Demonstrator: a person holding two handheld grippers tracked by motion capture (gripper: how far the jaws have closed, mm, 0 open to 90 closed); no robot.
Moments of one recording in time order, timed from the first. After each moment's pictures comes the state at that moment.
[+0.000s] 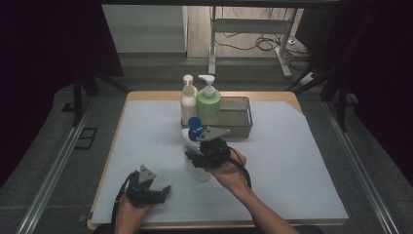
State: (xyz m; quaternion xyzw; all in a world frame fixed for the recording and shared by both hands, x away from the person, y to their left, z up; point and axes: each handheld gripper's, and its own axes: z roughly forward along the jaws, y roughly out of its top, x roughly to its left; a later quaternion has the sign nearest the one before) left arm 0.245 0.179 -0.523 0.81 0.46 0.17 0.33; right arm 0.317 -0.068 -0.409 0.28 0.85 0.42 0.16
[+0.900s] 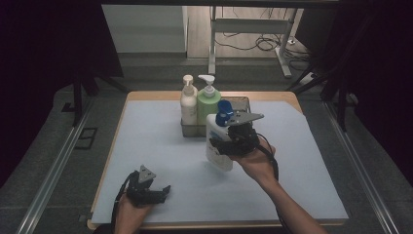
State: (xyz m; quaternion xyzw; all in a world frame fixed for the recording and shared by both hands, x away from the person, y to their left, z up) left arm 0.245 0.179 -0.524 0.81 0.46 0.17 0.33; right arm 0.325 -0.132 -0.359 0.32 0.83 0.42 0.17
